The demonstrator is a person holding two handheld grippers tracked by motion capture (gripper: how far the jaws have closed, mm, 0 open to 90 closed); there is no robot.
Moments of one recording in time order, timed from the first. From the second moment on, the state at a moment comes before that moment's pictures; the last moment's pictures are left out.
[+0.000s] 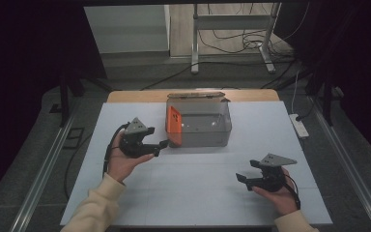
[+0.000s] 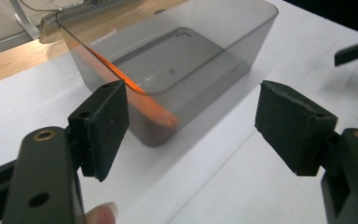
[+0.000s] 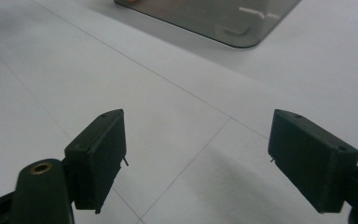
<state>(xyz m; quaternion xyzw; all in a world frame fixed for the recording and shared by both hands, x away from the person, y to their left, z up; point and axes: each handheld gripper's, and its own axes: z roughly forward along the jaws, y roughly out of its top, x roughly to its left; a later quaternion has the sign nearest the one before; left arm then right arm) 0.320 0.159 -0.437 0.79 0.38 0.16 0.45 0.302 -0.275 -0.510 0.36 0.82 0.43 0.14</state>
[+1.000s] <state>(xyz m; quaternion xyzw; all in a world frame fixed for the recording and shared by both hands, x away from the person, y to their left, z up) 0.255 0.216 -0.513 0.79 0.41 0.15 0.43 0.301 -0.275 -0.511 0.35 0.82 0.43 0.15</state>
